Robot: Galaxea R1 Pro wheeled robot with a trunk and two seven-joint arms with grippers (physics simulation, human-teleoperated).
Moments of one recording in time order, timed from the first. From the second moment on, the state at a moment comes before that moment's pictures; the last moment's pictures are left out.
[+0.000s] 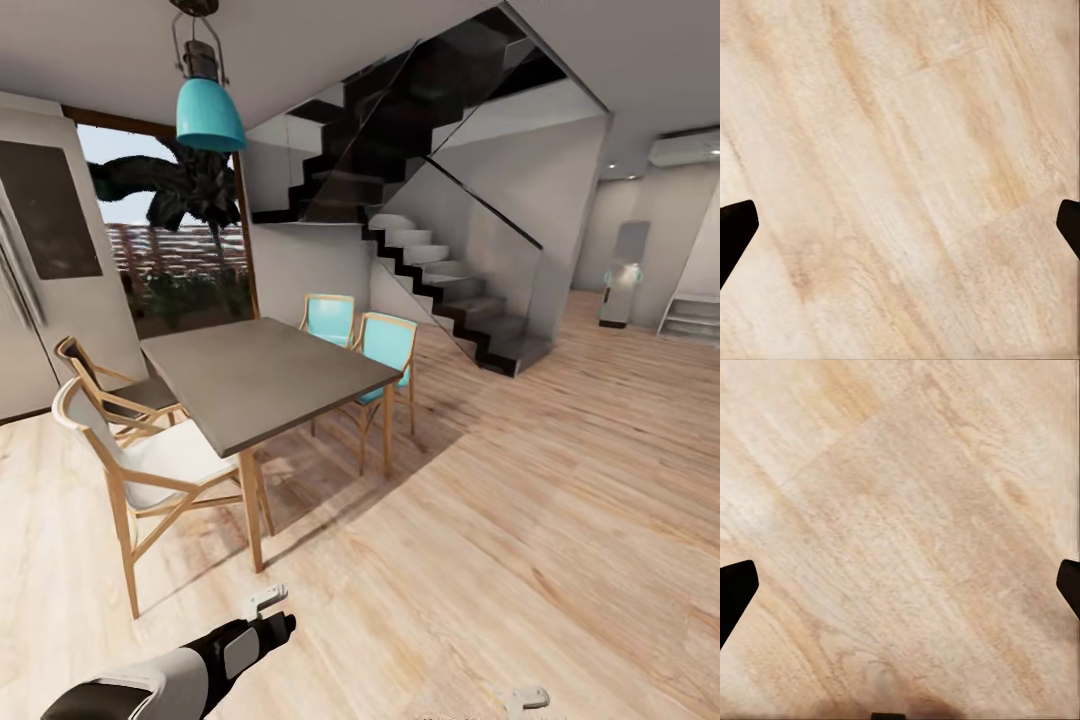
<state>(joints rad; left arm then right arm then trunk) -0.73 -0.08 -0.07 0.04 0.45 0.05 0.06 -0.50 -0.04 0.31 0.02 -0.24 -0.04 0.05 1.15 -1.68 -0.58</state>
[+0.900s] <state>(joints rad) -0.73 -0.10 -0.07 0.04 0.45 0.05 0.06 -0.50 -0.04 0.31 0.02 -0.24 -0.04 0.05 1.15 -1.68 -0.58</state>
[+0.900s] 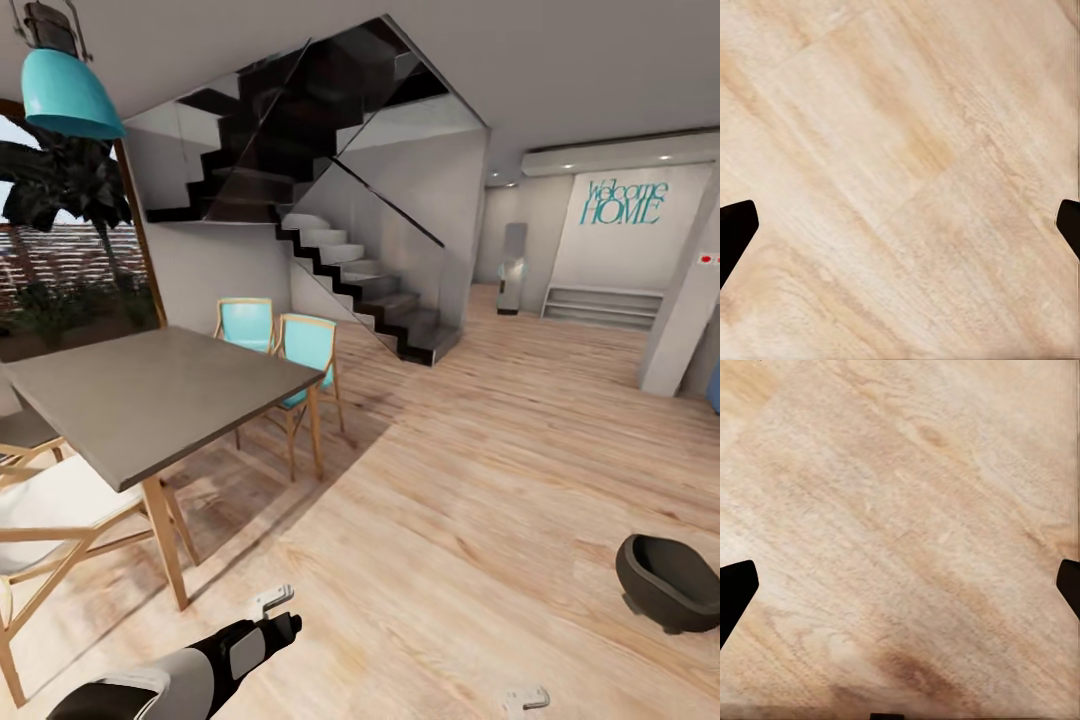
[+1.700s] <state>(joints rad) -0.73 -0.10 -0.07 0.05 0.45 0.05 0.06 -0.49 -0.04 0.31 0.03 -0.24 -0.05 0.05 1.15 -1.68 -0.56</state>
